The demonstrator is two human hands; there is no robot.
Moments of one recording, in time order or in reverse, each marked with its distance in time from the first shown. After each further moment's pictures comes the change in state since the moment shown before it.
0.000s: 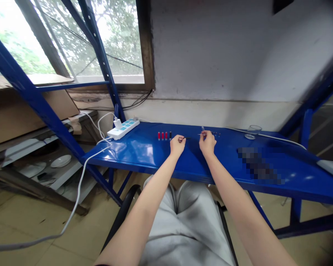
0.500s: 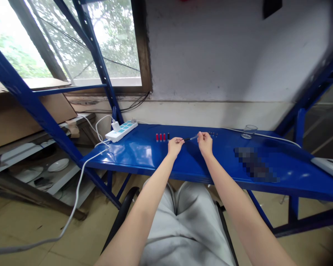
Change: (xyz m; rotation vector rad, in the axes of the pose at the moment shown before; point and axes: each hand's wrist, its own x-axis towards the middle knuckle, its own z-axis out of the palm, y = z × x) left_hand 0.005 -0.007 0.003 -0.243 -0.095 -0.165; right_hand 0.001 -0.007 -0.004 0.598 -0.063 0.172
